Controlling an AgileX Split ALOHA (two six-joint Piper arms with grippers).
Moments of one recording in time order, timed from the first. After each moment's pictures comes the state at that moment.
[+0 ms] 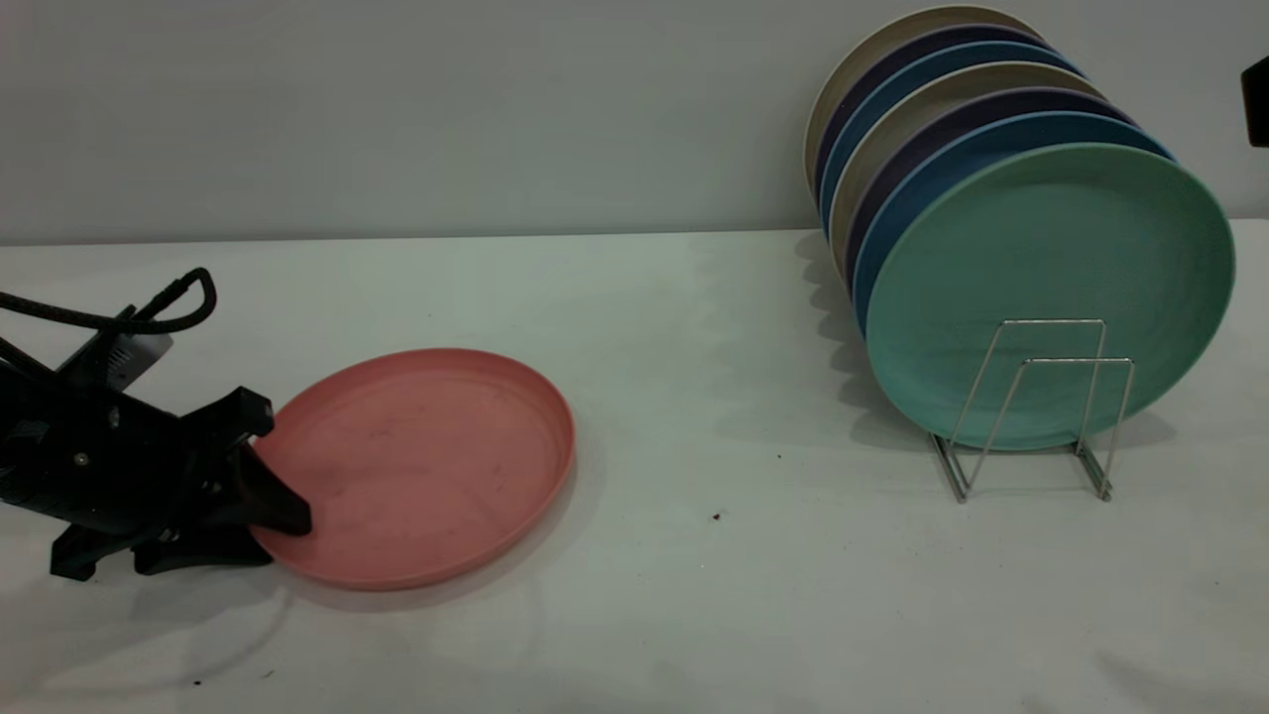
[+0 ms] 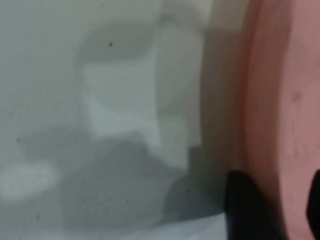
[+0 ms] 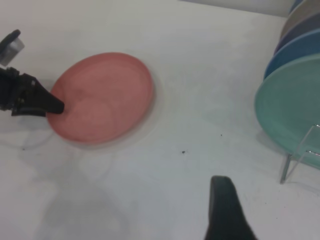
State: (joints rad) left arm 0.11 2.22 -0.81 -1.77 0.40 1.47; right arm 0.07 0.93 -0.50 1.06 0.49 -1.08
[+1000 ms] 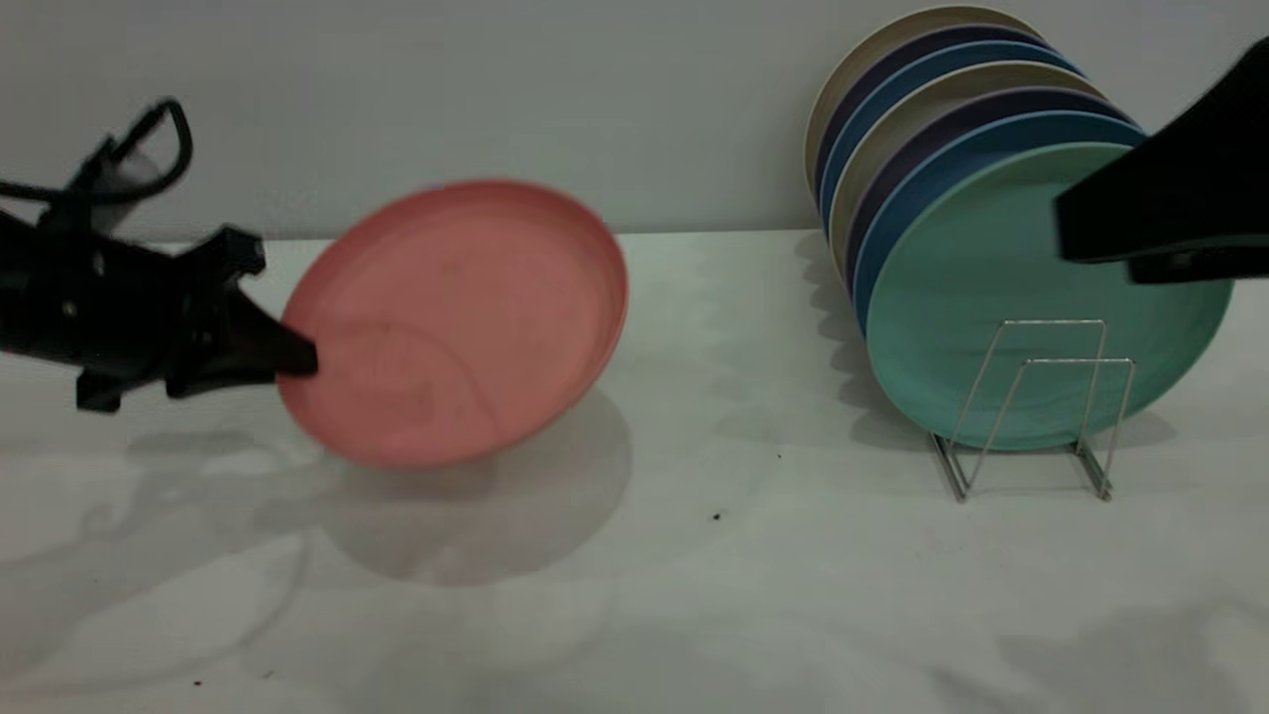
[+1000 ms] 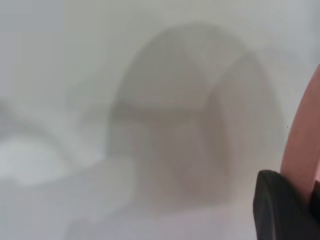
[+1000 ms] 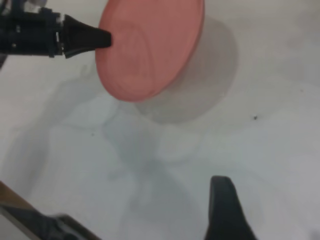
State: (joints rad) left arm 0.11 2.08 -0.88 -1.76 0.52 1.50; right arm 0.07 1.28 -0.50 1.48 0.61 -1.36
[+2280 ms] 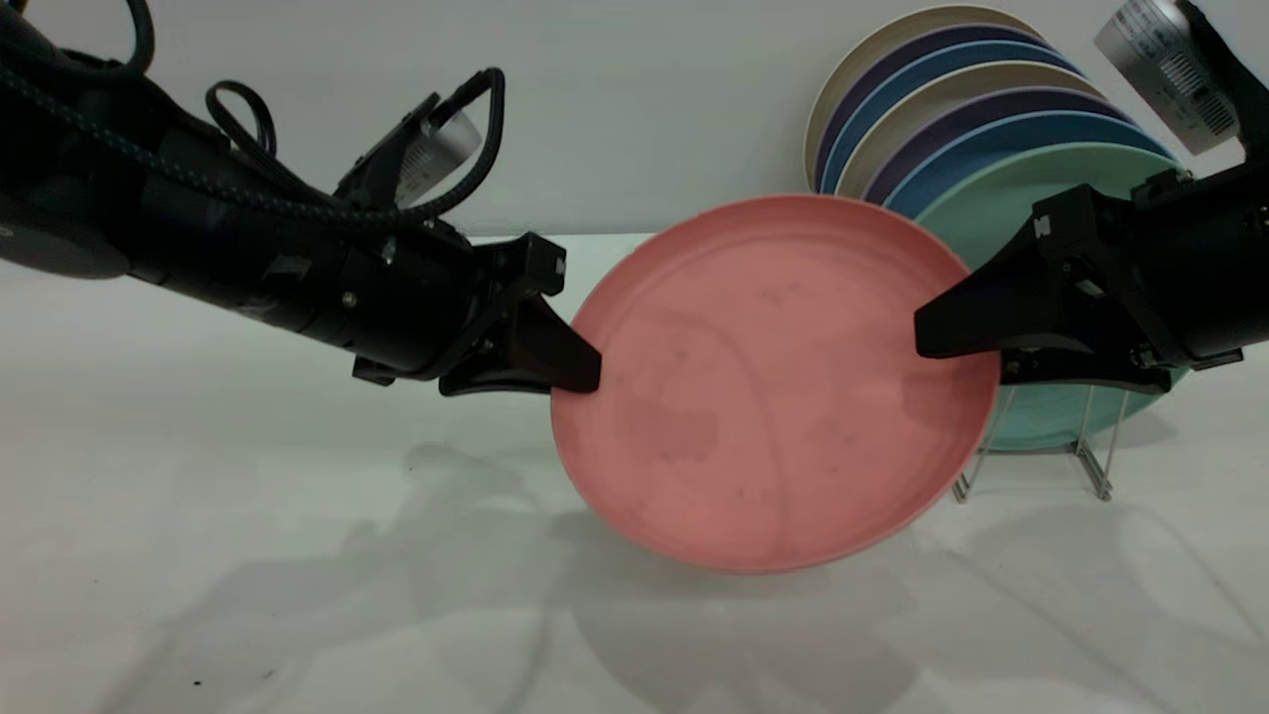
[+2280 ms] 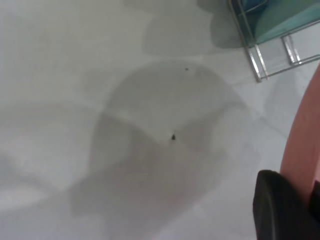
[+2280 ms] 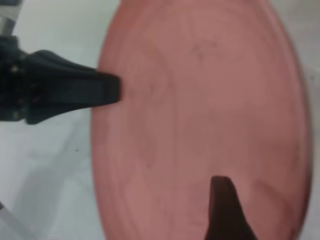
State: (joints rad) left arm -0.32 2.03 -0.93 -1.75 0.47 1.47; right arm 0.07 1.78 -0.64 1.76 0.68 -1.65
